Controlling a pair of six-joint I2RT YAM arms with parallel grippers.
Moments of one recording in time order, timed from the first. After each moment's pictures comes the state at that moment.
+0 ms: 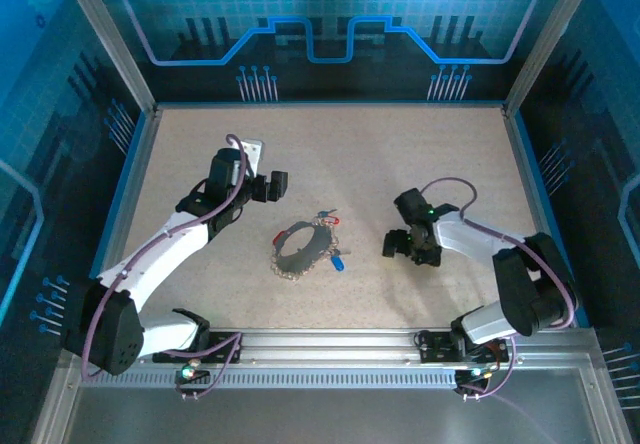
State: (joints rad) left arm -0.35 1.25 0.88 -0.21 -0.10 -0.16; right arm 0.44 1.48 0.75 -0.69 -0.01 0.64
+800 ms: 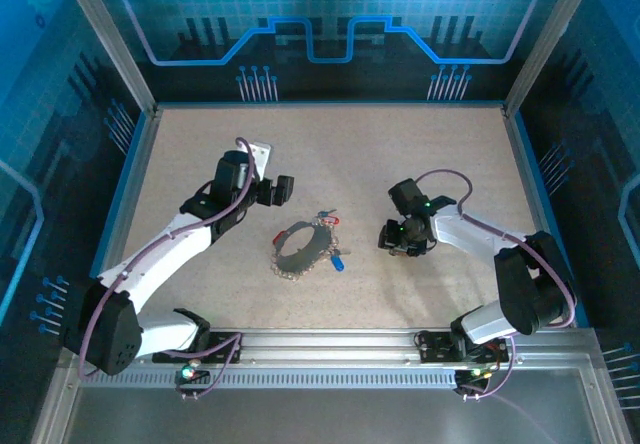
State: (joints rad) left arm -0.40 1.25 0.88 -0.21 -0.11 -0.11; right arm 0.44 1.47 0.81 -0.68 -0.11 0.69
